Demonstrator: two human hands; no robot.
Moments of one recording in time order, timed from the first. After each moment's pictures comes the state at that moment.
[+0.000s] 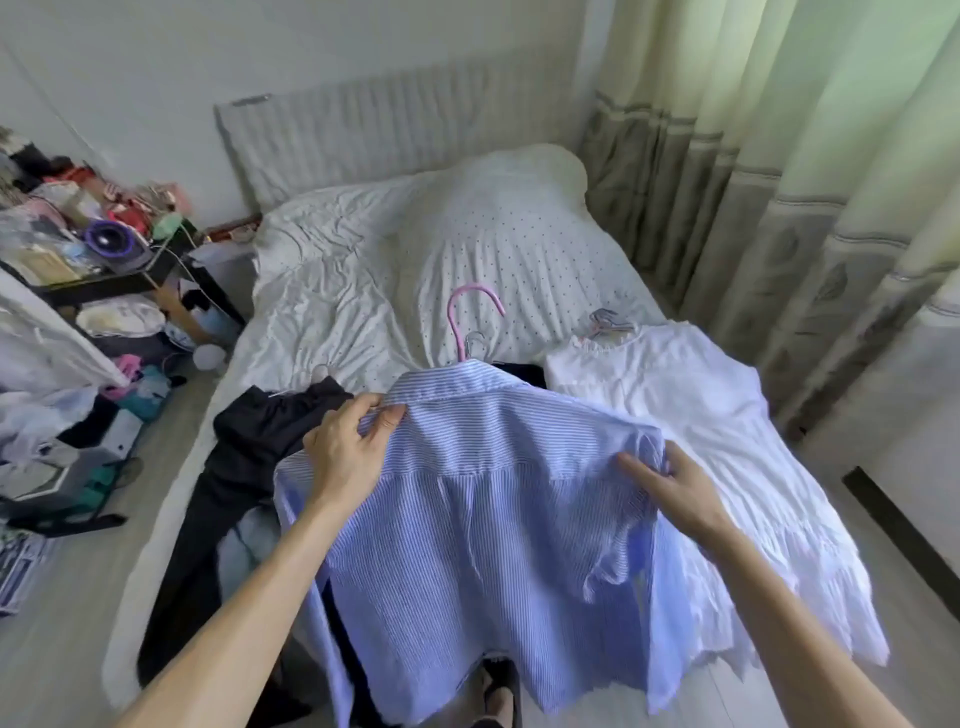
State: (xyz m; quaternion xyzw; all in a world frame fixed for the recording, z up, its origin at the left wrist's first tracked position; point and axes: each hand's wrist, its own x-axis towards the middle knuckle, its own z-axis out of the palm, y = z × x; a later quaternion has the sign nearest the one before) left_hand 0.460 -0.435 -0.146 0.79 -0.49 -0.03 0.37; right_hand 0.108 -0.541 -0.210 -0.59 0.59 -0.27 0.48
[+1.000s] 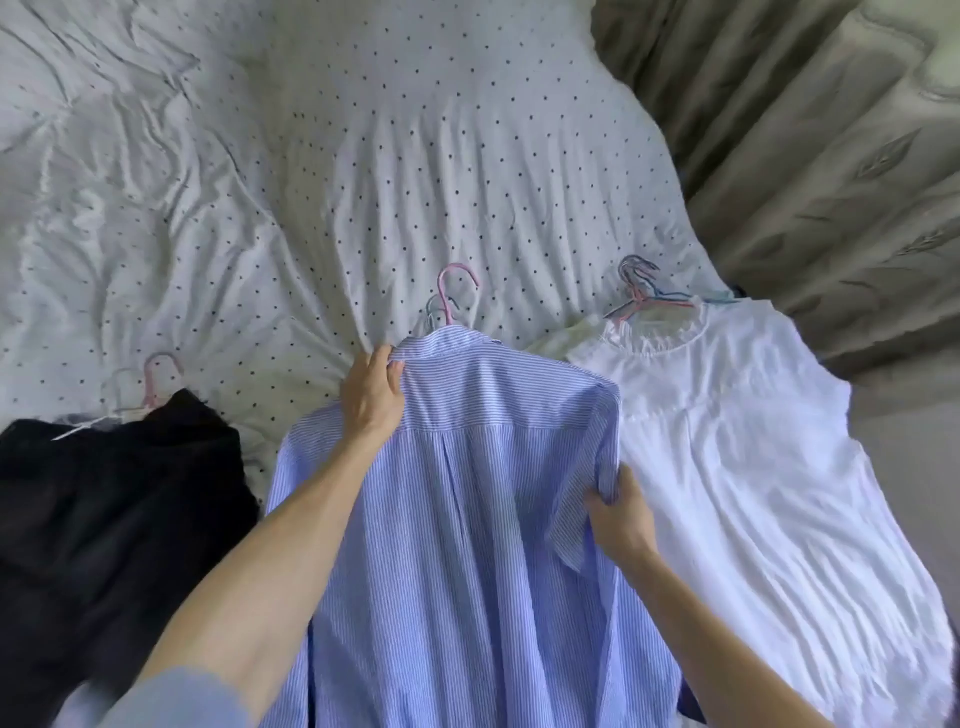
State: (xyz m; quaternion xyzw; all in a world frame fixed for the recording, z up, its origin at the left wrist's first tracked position) left_hand 0.674 -0.859 -0.453 0.82 -0.49 -0.20 0.21; right_hand 0.355 -0.800 -0.415 -0.46 0.77 -0.10 0.43
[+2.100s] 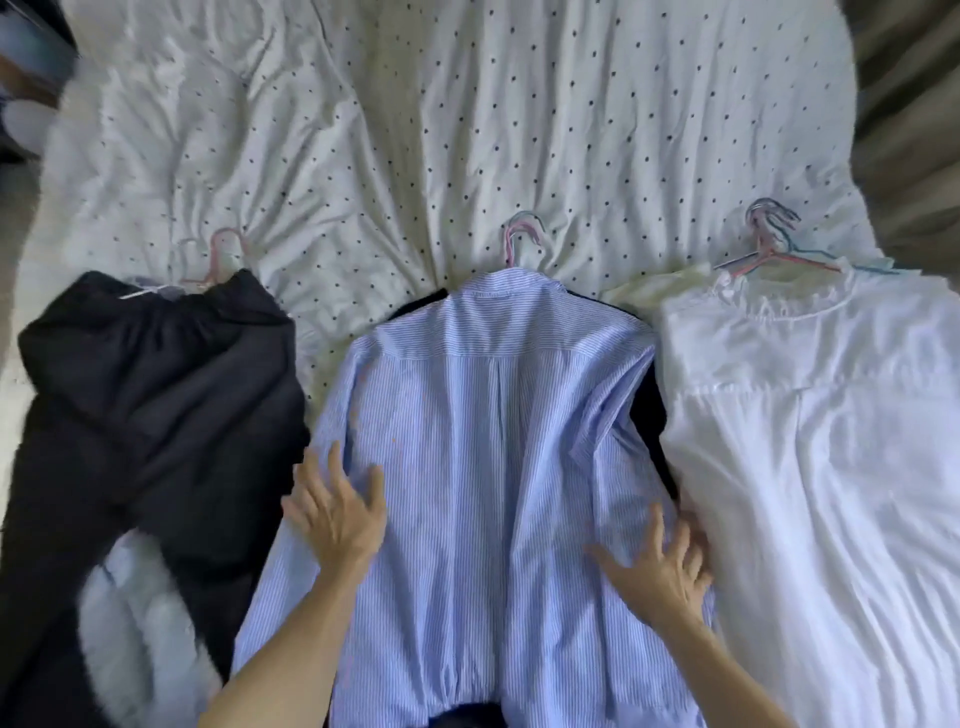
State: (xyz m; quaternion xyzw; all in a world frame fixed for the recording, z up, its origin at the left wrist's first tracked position) left_hand 0.659 -0.594 -0.581 0.94 -0.27 -0.19 0.08; right_hand 0.321 -0.716 -0.516 -0.58 0.71 0.26 0.29
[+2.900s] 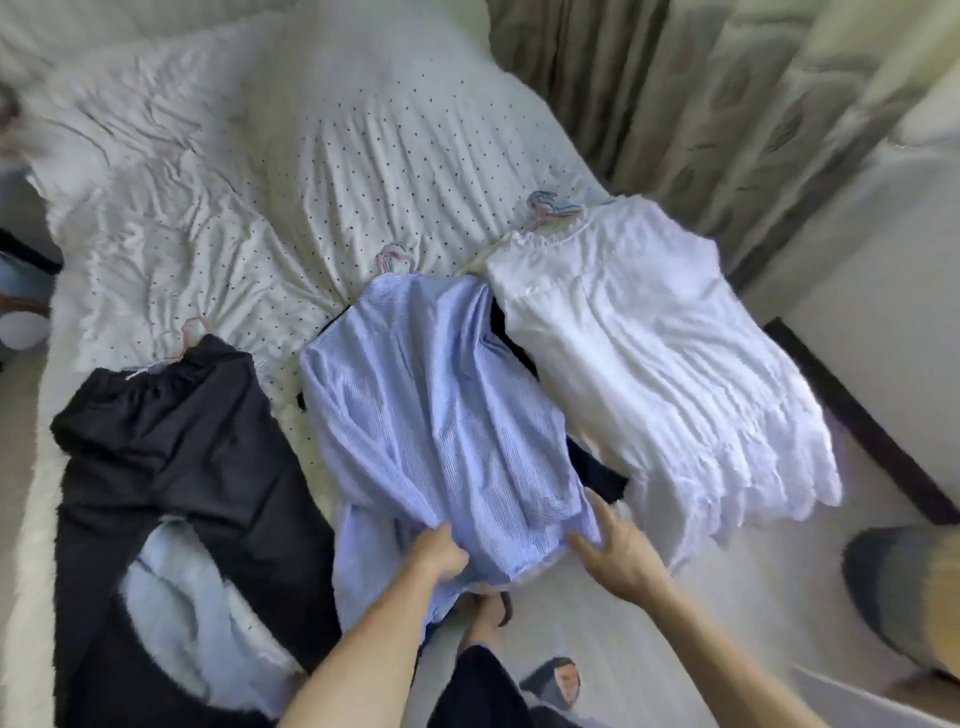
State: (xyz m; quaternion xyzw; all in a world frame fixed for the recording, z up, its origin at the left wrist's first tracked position) left_hand 0.435 -0.465 -0.426 0.73 -0.44 -0.50 -0.15; right_hand 0.179 -0.472 -0.374 -0.61 0.66 0.05 0.43
